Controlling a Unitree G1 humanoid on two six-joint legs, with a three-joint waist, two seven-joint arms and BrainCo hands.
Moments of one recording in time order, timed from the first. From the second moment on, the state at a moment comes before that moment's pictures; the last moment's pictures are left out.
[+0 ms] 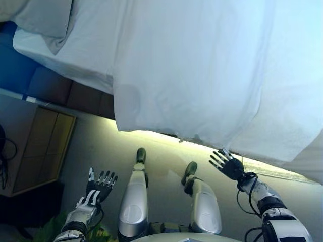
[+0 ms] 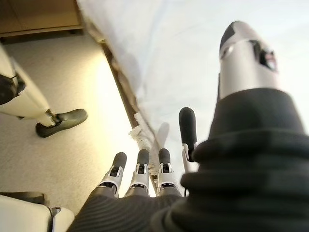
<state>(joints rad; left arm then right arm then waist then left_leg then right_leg) -0.10 0.32 0.18 1.04 -1.27 0.25 -0.36 -0.25 -0.40 -0.07 0.94 0.91 0.30 0.43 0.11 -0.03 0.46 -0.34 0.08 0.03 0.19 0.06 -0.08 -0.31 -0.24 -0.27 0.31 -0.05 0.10</state>
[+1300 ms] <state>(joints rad) -0.04 0.12 -0.18 1.28 -0.48 -0.07 -0.16 0.00 -0.21 0.16 1.29 0.23 0.07 0.17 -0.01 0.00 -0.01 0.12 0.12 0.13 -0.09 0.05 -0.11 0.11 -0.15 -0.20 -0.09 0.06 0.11</state>
